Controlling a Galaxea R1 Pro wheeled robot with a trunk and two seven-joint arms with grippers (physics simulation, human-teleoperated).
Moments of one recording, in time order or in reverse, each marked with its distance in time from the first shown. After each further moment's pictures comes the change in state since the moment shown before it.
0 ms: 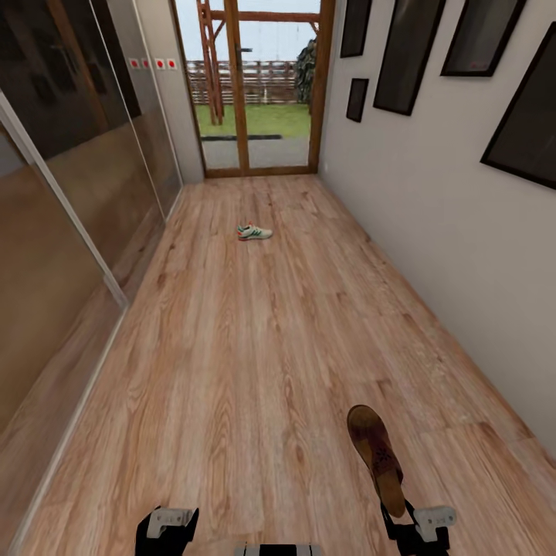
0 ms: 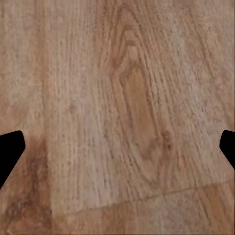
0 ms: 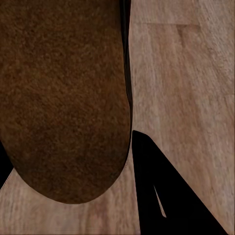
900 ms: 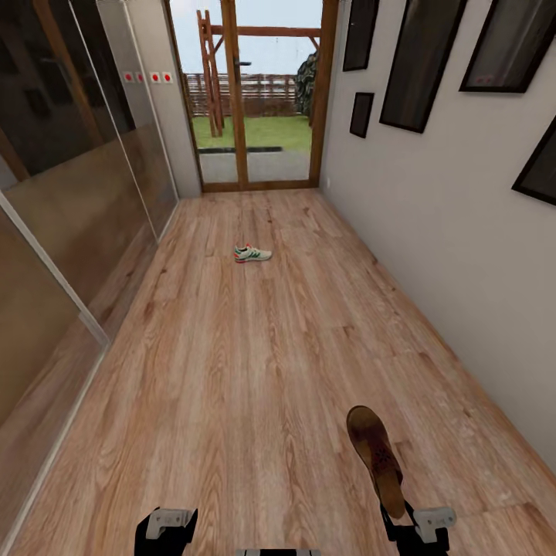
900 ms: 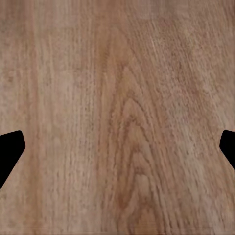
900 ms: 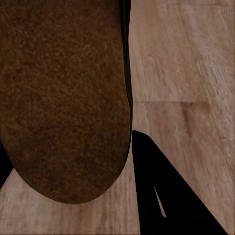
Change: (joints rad) left arm 0.003 0.001 0.001 -0.001 0.001 0.000 0.002; right arm 0.000 0.000 0.000 0.006 0.001 0.000 0.000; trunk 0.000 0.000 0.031
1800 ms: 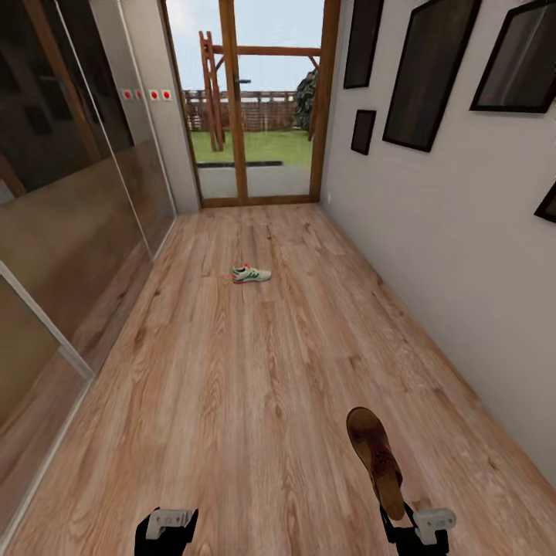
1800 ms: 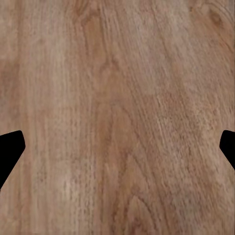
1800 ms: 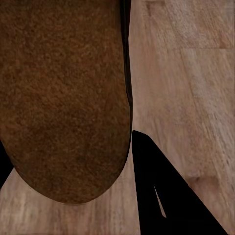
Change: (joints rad) left arm 0.000 -0.001 0.000 0.000 0.000 0.000 -0.001; right arm 0.000 0.000 0.000 0.010 -0.002 0.000 0.000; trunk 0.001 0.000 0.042
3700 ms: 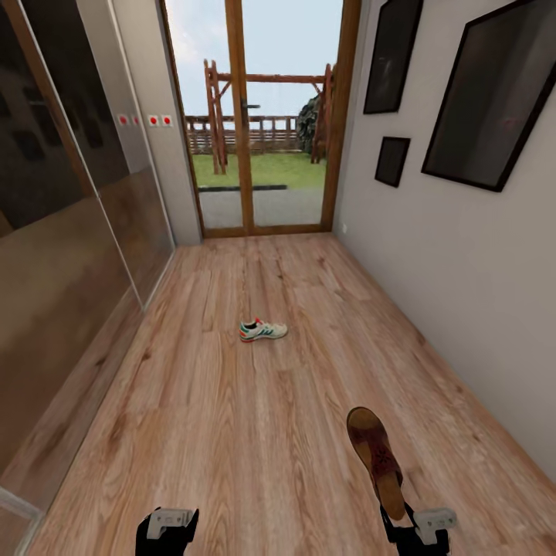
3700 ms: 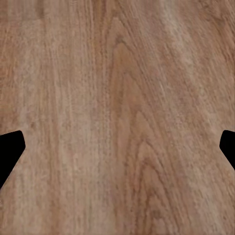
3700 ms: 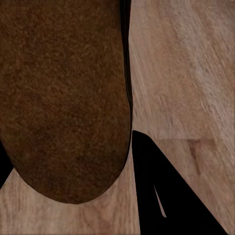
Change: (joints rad) left arm 0.000 -0.002 0.000 -0.001 0.000 0.000 0.000; right arm 0.000 -0.001 0.000 -0.001 0.001 0.000 0.000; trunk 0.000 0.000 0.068
